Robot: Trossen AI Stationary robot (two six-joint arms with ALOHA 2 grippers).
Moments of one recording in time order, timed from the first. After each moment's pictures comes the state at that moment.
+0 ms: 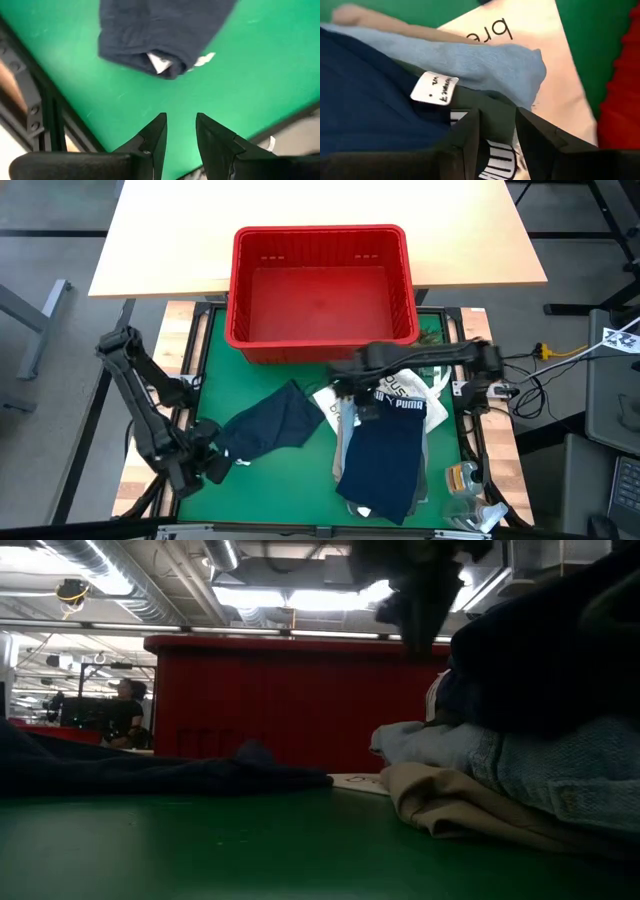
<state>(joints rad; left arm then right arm) -0.99 1.38 1.11 -1.19 -0.18 -2.10 0.03 1.88 1.75 -1.34 -0.07 -0.13</state>
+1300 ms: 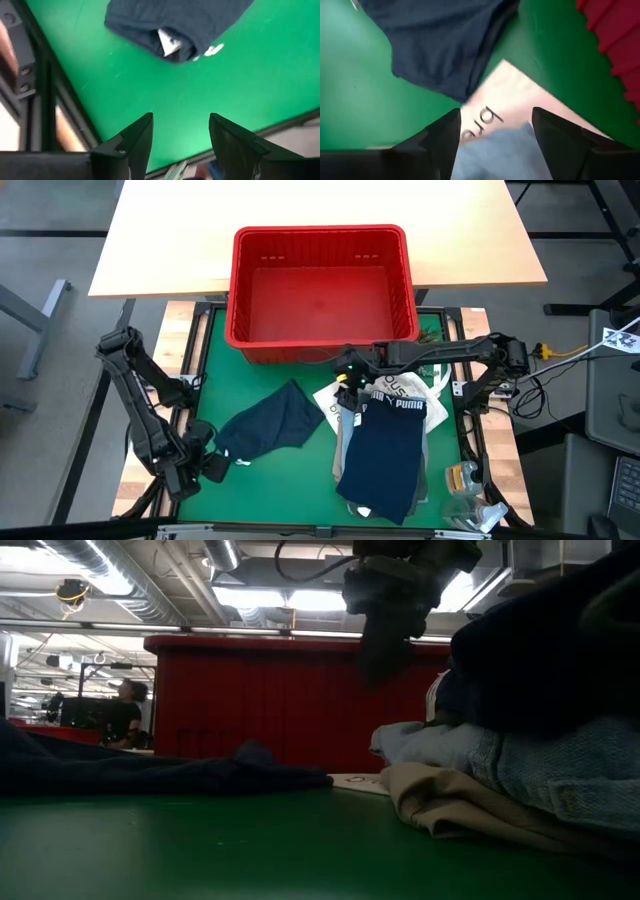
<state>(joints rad) -1.02 1.38 1.11 -1.17 -0.15 -2.30 -0.07 1.67 1.27 -0.59 -0.12 0.28</state>
